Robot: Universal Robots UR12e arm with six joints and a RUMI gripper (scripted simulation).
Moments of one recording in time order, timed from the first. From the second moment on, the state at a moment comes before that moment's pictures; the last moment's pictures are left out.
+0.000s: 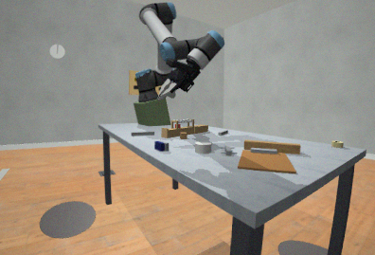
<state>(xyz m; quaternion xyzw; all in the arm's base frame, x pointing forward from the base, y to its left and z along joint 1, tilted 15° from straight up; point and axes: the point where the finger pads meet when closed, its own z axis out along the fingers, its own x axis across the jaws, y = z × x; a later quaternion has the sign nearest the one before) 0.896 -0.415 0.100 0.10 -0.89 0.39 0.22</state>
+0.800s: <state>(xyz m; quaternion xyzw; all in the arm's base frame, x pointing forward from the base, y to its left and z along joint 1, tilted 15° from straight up) 0.651 -0.401 0.021 -0.04 -0.97 0.22 0.09</state>
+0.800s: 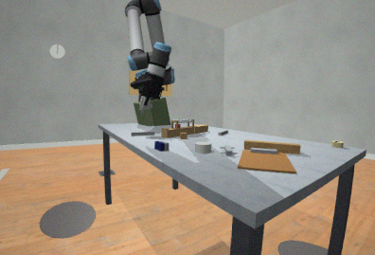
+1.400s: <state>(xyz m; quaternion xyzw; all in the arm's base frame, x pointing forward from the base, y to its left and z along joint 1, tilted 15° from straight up) 0.543 -0.343 -0.004 -0.11 -0.98 0.14 0.00</state>
